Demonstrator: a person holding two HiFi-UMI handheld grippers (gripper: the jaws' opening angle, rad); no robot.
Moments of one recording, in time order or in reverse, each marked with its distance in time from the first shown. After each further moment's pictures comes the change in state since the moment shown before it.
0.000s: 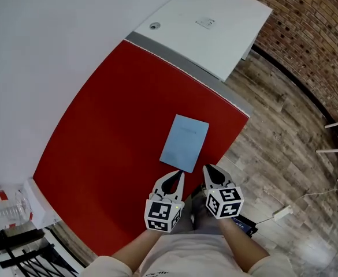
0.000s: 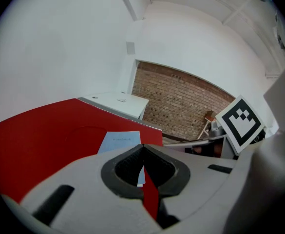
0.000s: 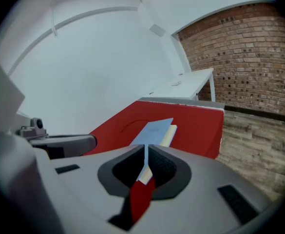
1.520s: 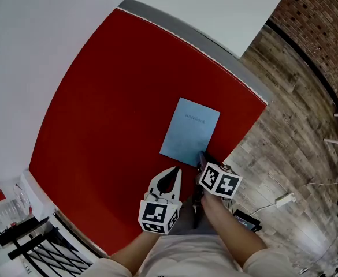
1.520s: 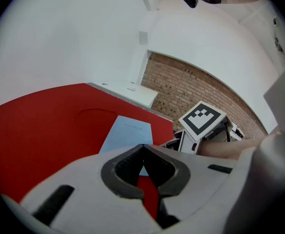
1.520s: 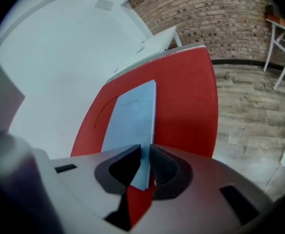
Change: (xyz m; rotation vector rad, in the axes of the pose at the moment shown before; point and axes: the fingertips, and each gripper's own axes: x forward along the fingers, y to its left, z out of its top) left arm 0.028 0.036 -0.045 -0.111 0.087 0.057; right arm 0.093 -0.035 -0.071 0.453 0.268 -0.150
